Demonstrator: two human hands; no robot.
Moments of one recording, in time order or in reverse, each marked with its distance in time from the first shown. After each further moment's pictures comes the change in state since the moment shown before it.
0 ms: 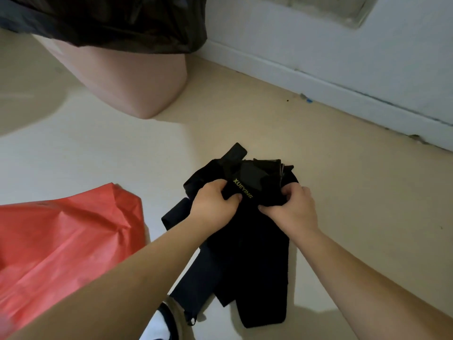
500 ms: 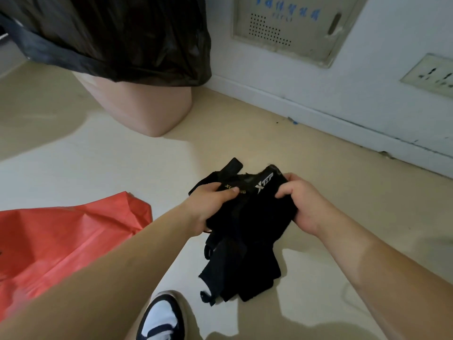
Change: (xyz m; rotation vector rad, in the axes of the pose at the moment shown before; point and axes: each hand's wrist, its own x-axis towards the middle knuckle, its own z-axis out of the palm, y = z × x) left_hand -0.052 0.040 -0.055 -0.628 -0.279 -0.276; right_hand -0.041 -0.057 -0.073 0.635 -0.288 0.141
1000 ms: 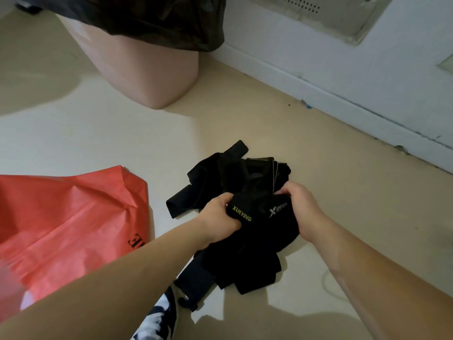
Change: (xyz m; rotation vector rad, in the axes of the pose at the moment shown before) left_hand 0.022 -0.078 0.007 0.377 -0.009 0.100; right_hand 0.025 0.049 0.006 -0.127 0.142 0.215
